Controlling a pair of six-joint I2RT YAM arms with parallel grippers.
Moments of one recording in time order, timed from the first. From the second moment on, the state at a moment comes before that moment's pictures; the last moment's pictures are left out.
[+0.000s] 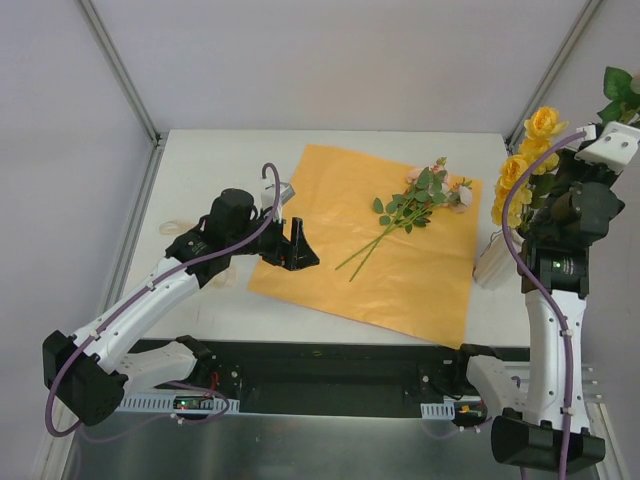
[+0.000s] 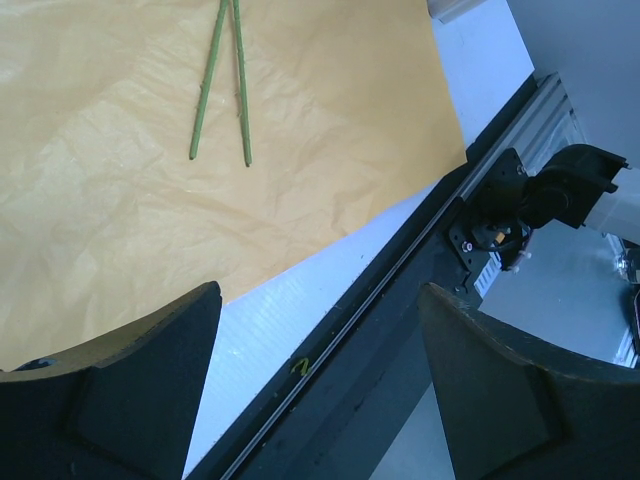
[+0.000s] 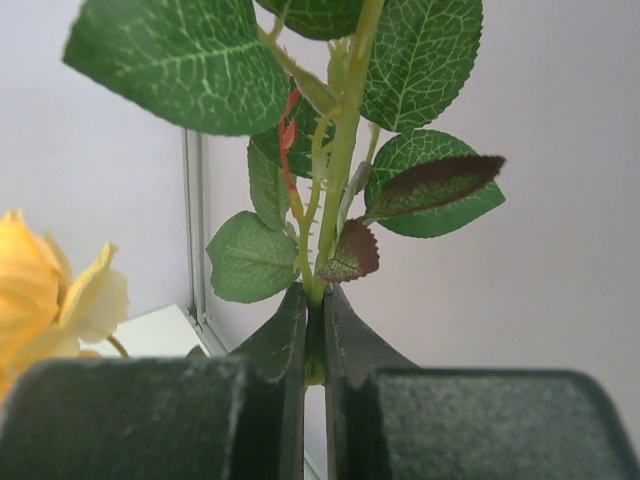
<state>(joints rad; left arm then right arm) -0.59 1.07 0.94 -0.44 0.49 -0.43 -0.12 0.88 1.15 0.07 0.50 -0.30</state>
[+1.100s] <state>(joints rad) -0.59 1.09 0.94 -0.44 0.52 -0.42 -0.17 0.70 0.86 -0.09 0.45 -0.10</state>
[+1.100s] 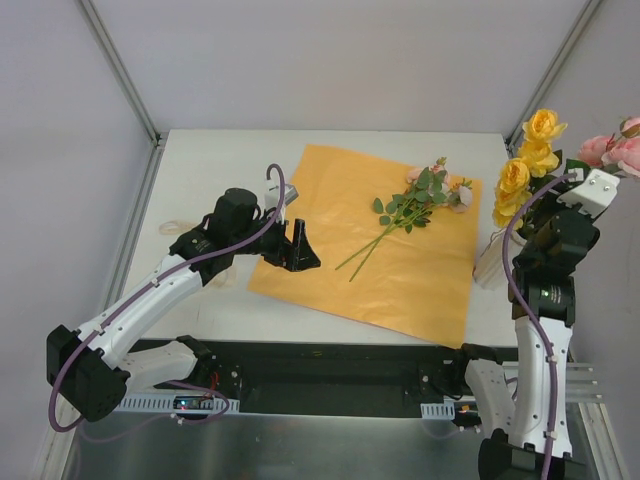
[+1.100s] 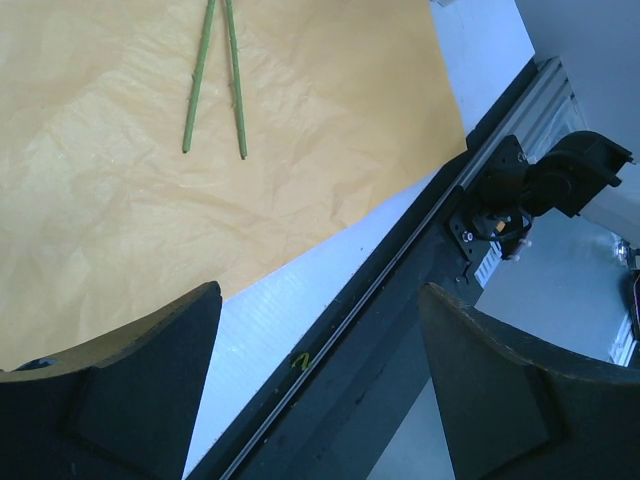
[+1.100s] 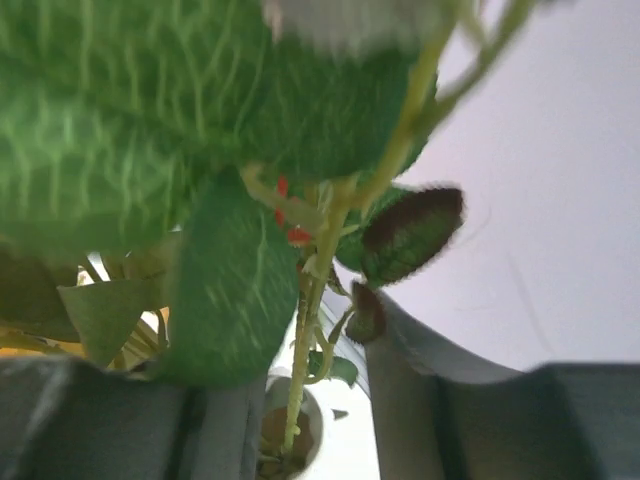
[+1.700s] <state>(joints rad) -0.59 1.10 0.94 -0.43 0.54 -0.42 -0.18 0.71 1.24 -0.89 0.46 0.25</state>
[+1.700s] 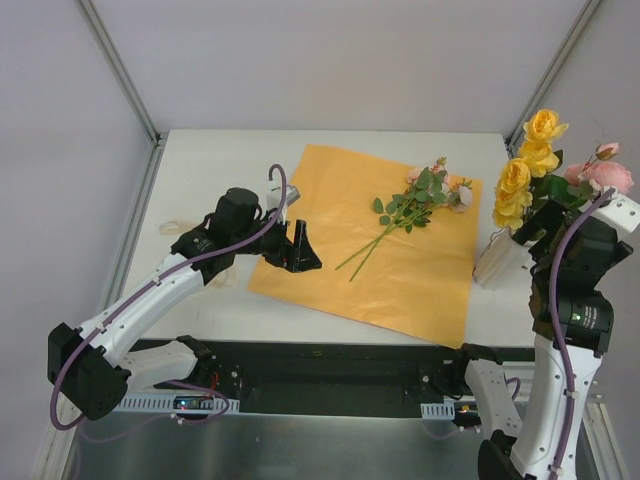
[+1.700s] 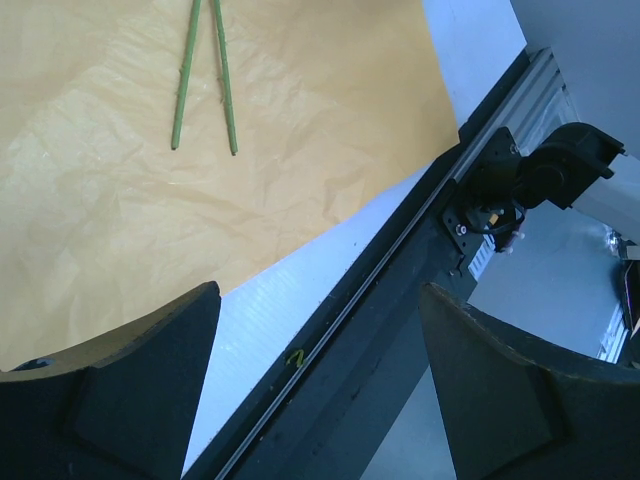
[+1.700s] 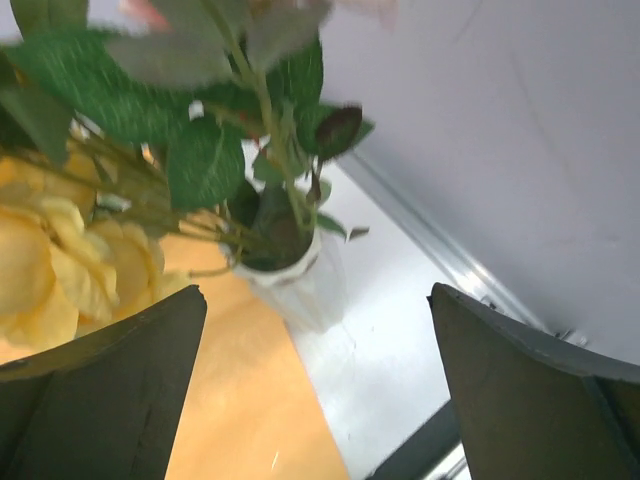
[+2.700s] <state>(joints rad) -0.75 1.82 1.32 -0.41 0.41 -0.44 -0.06 0.74 0.91 -1.07 -0.53 0.30</state>
